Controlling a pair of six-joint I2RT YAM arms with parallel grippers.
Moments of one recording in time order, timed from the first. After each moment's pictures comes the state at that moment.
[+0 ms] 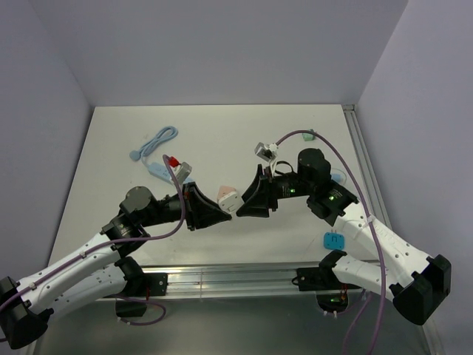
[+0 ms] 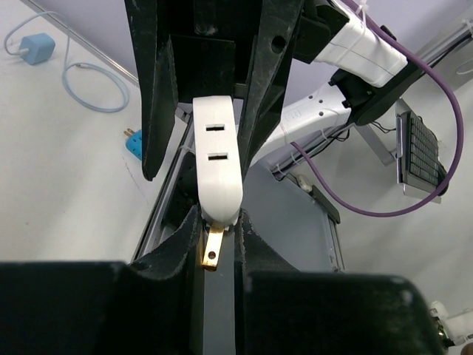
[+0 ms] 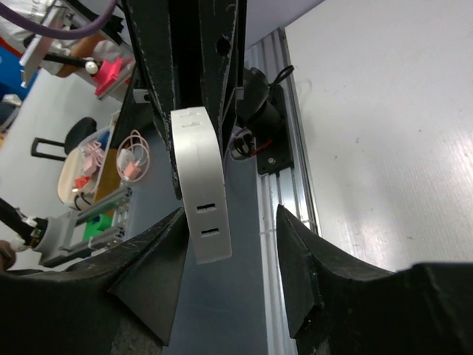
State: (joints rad) left arm -0.84 0.76 0.58 0.30 0.57 -0.76; right arm 0.62 0.97 0.84 -0.07 -0.98 0.47
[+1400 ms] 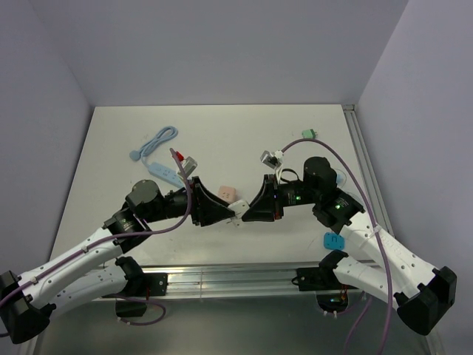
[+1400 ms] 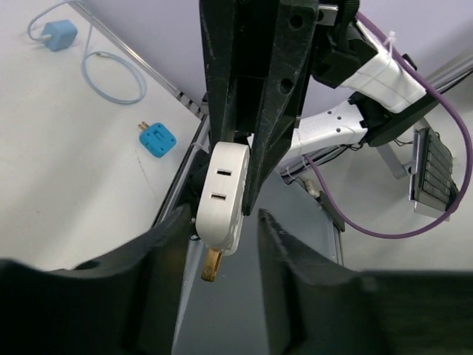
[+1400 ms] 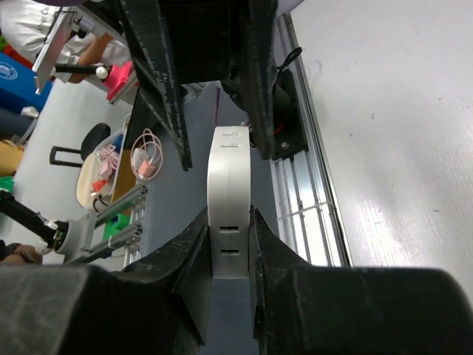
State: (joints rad) left arm -0.85 0.82 0.65 0.20 0.52 -0.76; right arm 0.61 0.87 0.77 -0.10 -0.98 0.54
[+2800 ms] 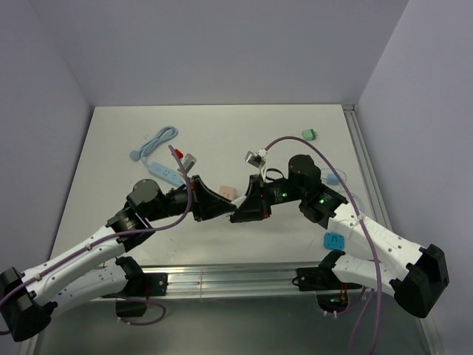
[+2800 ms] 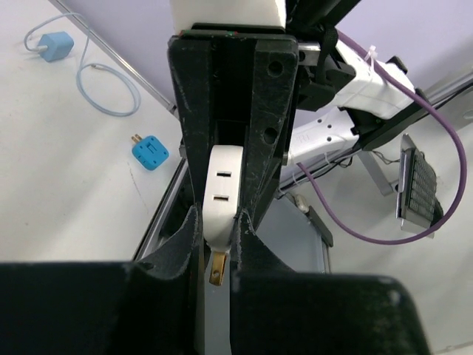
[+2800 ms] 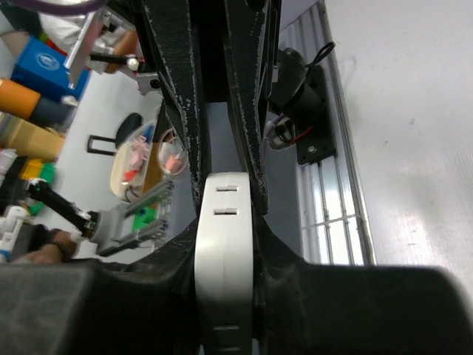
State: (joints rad) left arm -0.85 0.85 0.64 0.29 0.50 -0.81; right arm 0.70 1.01 0.77 0.08 -1.00 0.66
